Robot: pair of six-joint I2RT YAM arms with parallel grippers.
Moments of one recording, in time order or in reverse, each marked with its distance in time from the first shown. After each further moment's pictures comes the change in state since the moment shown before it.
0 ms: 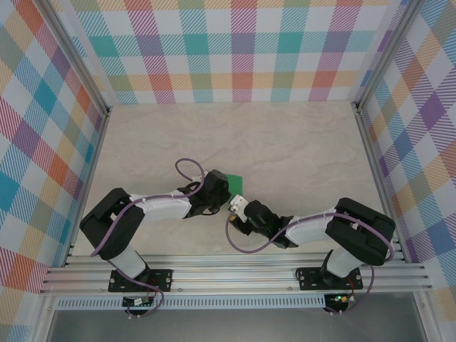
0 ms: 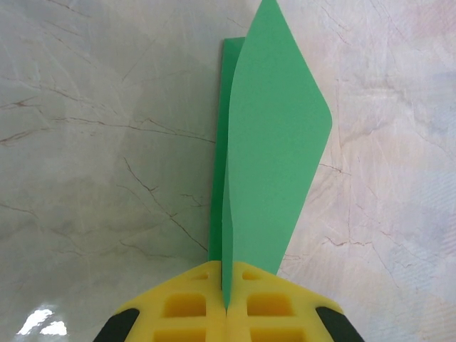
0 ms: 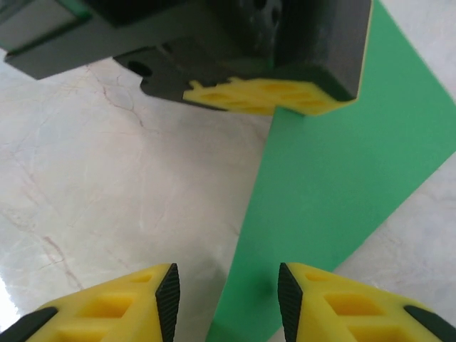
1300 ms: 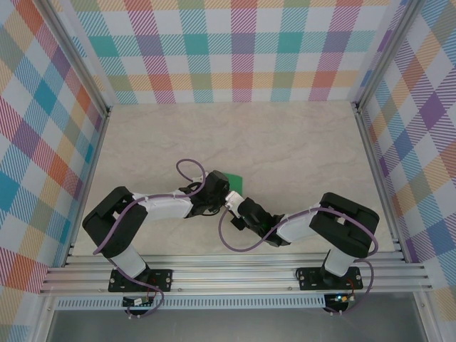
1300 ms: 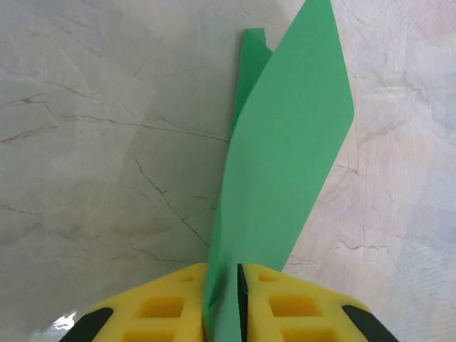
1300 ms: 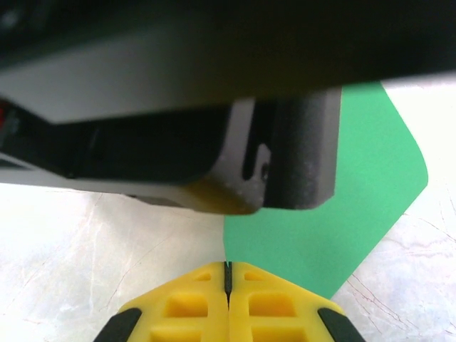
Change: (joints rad) left arm 0.000 0.020 0.003 -0.003 0.000 0.000; right arm 0.002 0.117 0.057 0.108 0.110 -0.006
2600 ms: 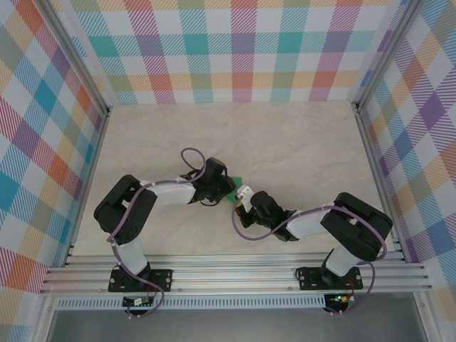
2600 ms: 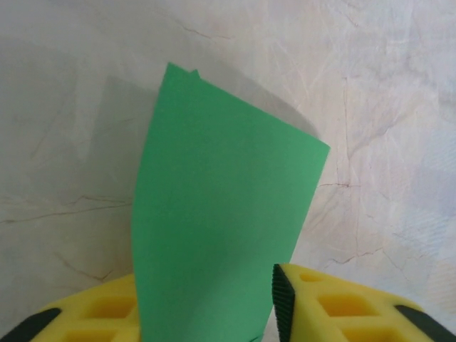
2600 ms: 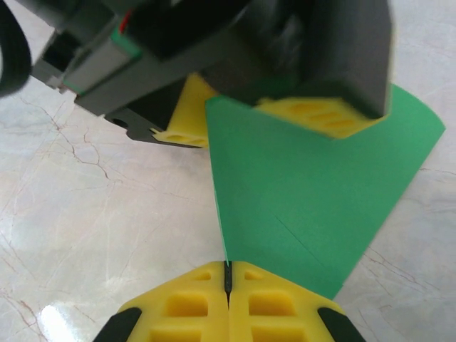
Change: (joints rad) left arm 0.128 0.138 0.137 -0.028 0.235 0.157; right arm -0.129 -0.089 -0.061 -0.012 -0.257 0.145
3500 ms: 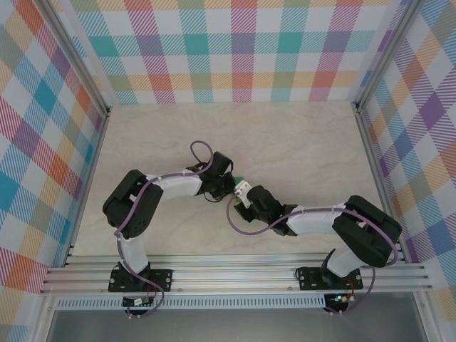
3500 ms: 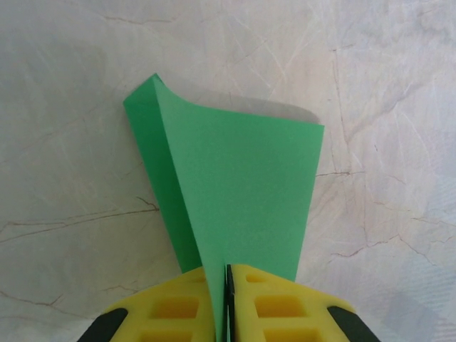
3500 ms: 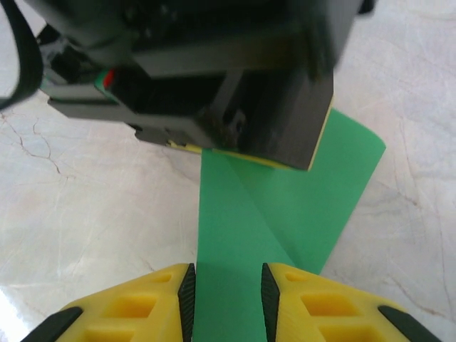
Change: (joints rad) left arm -0.003 0.075 0.148 -0.159 0.039 0.106; right arm 0.006 -0.063 0.108 -0.261 0.104 -0.103
